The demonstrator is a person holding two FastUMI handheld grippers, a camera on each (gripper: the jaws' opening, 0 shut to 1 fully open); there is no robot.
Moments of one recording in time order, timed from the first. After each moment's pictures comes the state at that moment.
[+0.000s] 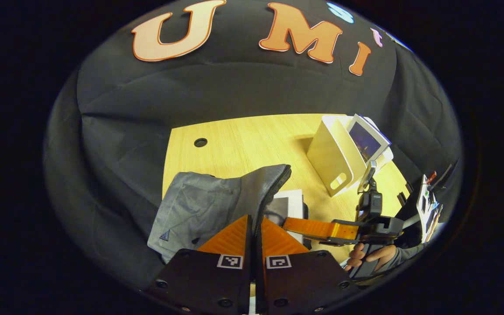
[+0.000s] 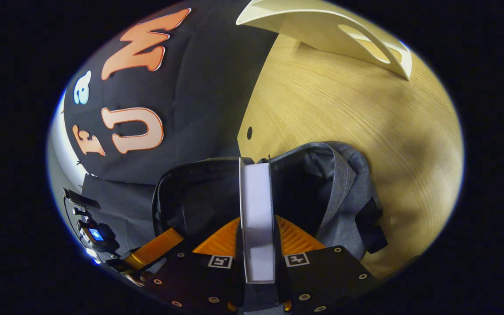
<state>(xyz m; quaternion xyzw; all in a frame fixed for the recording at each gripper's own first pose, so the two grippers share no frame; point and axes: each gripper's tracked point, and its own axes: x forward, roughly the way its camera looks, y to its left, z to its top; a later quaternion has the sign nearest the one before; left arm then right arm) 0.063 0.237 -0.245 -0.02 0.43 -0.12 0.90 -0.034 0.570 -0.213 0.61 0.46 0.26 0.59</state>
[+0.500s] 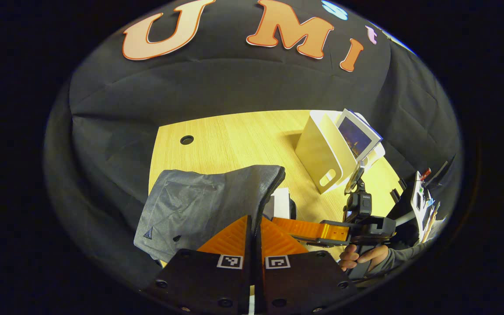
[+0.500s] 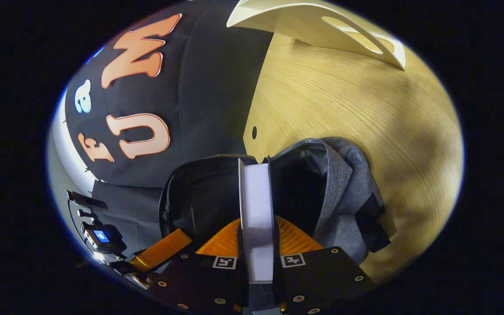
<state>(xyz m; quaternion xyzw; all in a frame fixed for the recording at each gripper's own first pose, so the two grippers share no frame) 0.060 0.214 -0.251 -0.02 0.43 -0.14 0.89 -0.037 0.567 -0.215 0.64 0.44 0.27 0.58</state>
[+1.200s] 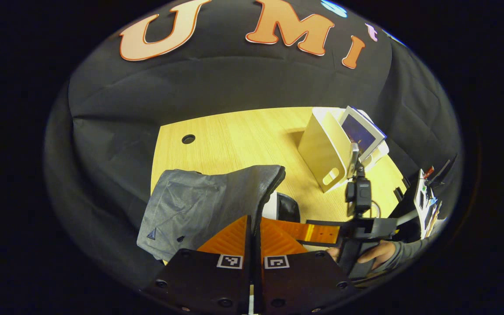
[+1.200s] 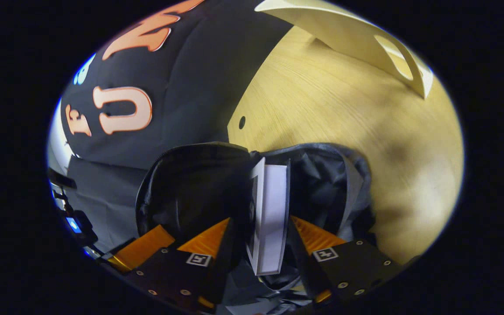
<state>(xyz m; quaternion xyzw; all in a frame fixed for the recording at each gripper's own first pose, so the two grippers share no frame) 0.066 0.215 -0.255 -0.02 0.44 -0.13 0.89 -0.039 0.563 -0.228 0.51 0.51 0.28 0.64</state>
